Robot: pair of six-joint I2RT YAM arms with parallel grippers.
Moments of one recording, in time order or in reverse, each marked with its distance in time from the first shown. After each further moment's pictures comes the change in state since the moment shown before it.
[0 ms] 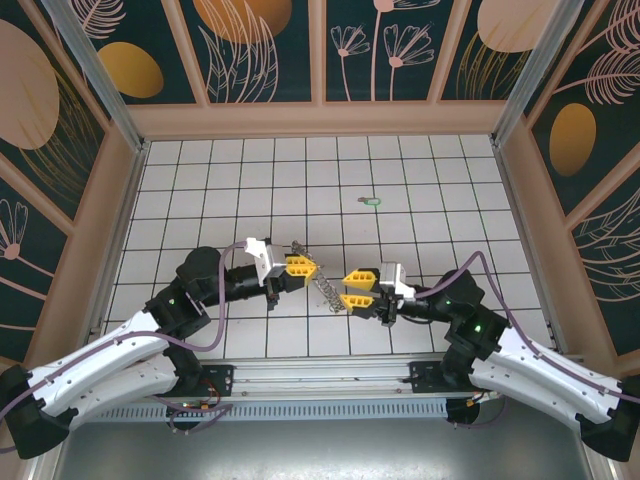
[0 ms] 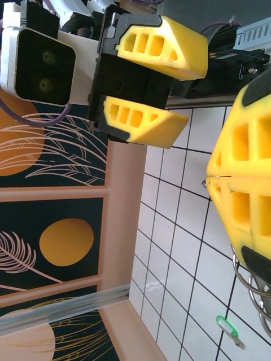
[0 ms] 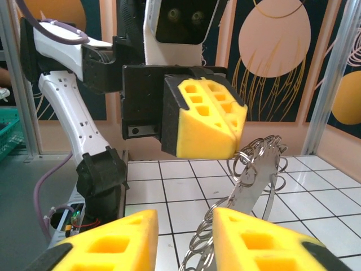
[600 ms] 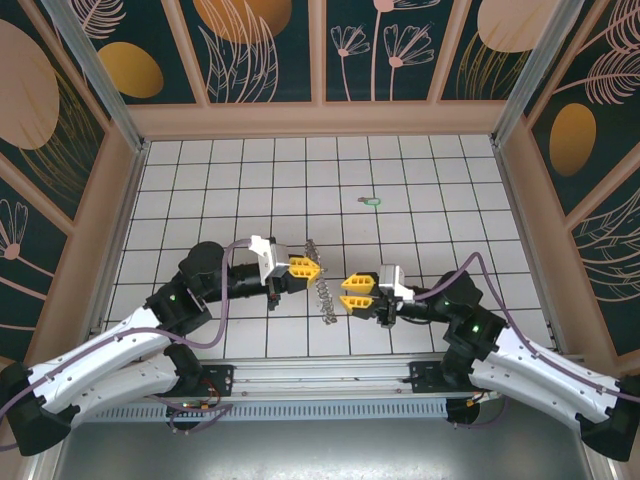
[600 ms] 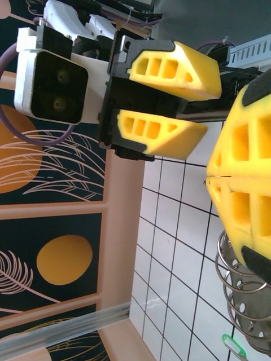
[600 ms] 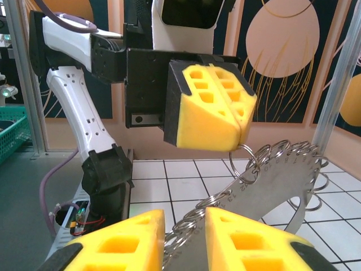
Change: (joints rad) left arm 0.000 0.028 0.049 -0.039 0.063 0.000; right arm -0.004 0.022 -0.015 0.035 -0.018 0.000
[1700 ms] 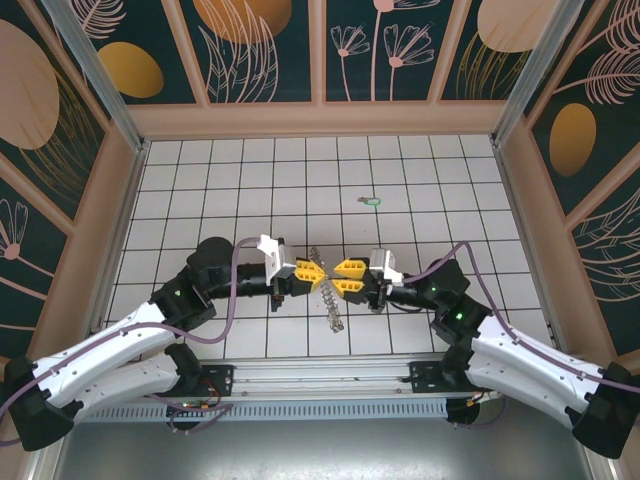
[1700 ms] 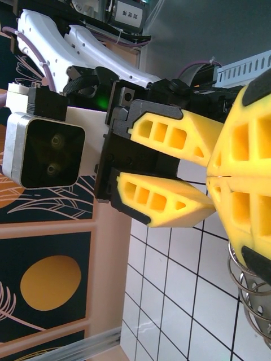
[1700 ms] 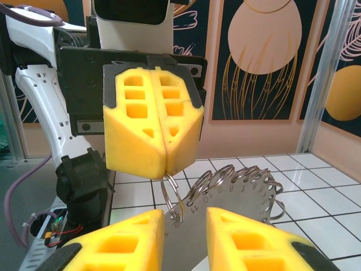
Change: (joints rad) left arm 0.000 0.046 0.024 -0.029 0.065 0.000; right arm -0.089 0.158 0.000 0.174 -0.050 0.034
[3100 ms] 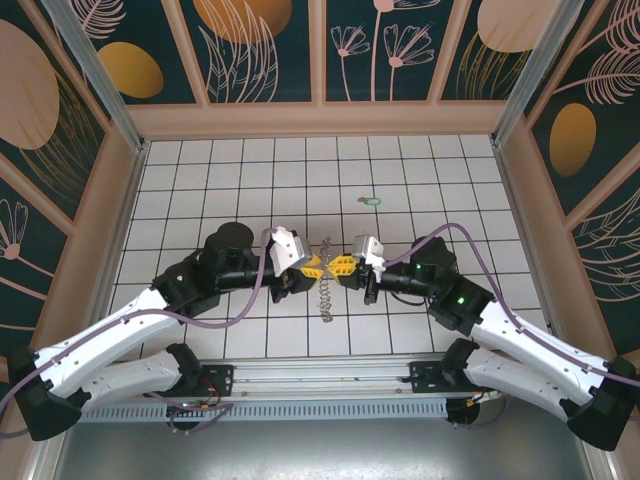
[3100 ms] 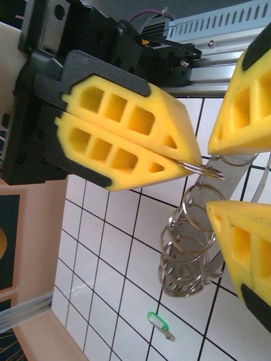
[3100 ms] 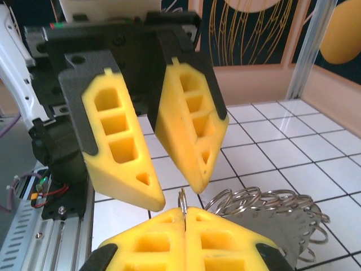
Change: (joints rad) left arm 0.005 0.103 0.177 -0.365 -0.164 0.143; right arm -0.007 0.097 0.214 -0.397 0.056 -0.121
